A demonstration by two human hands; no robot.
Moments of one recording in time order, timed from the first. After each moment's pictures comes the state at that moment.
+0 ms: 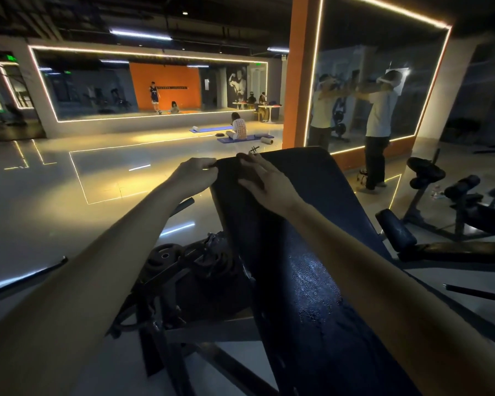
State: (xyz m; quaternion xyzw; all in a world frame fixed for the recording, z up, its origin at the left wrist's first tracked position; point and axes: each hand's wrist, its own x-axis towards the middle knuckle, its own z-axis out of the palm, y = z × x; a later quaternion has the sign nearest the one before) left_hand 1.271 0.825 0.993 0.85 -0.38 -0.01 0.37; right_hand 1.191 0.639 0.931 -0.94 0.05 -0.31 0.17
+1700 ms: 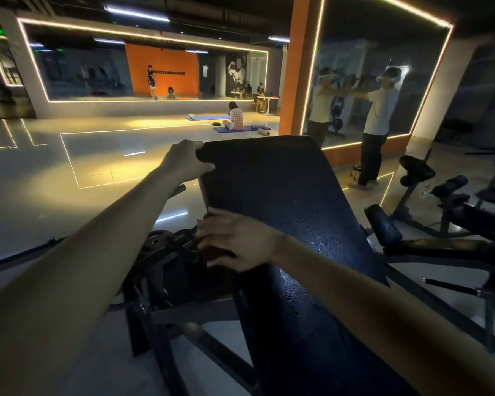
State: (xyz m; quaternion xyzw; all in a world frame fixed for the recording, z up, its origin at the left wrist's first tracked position) left_hand 1.238 0.816 0.991 0.87 -0.35 0.05 0.34; right_hand 1.133 0.696 0.866 -0.93 -0.29 -0.19 -0.07
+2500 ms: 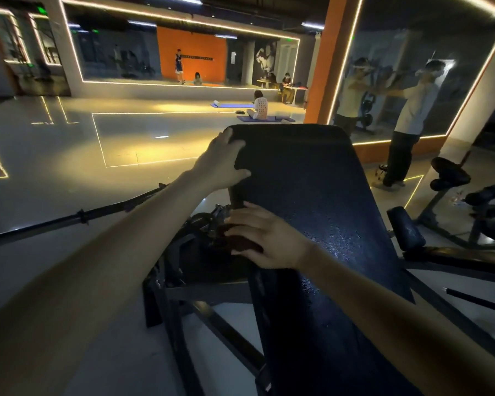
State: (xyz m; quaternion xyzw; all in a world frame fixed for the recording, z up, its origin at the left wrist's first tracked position) left_hand 1.234 0.816 0.950 0.87 -0.43 0.08 0.22; right_hand 1.117 0.691 0.834 -0.91 -0.29 -0.30 0.02
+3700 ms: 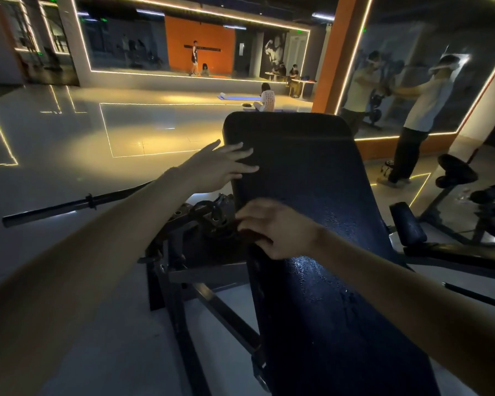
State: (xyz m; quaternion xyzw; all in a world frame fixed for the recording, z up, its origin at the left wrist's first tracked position) left_hand 1.246 0.846 0.919 0.81 -0.57 0.14 -0.03; right_hand 1.079 0.696 0.852 -0.93 -0.30 -0.20 -0.04
